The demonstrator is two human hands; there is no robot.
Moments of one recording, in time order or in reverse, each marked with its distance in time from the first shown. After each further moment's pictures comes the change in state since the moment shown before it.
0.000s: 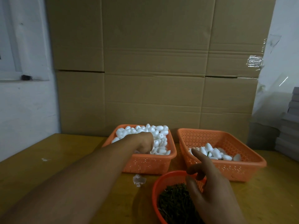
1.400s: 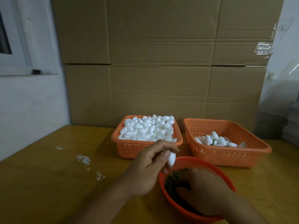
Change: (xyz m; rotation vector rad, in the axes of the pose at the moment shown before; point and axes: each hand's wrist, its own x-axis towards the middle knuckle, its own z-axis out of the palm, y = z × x) left_hand -0.146 0.023 0.075 -1.166 0.445 0.562; right_hand 0.006 -0.021 0.004 -0.454 -0.734 0.017
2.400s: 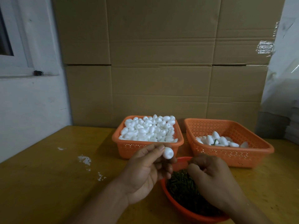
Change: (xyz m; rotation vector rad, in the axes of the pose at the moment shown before) left_hand 0.001 0.003 0.002 -0.756 0.092 -0.371; right_hand -0.004 0.007 -0.001 0.603 0.520 -0.053
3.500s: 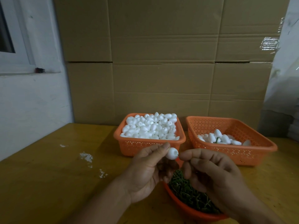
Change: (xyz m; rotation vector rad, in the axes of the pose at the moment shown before) left_hand -0.005 0.000 0.006 0.134 0.020 -0.029; right_hand -0.006 -0.013 -0.002 0.981 -0.276 0.015
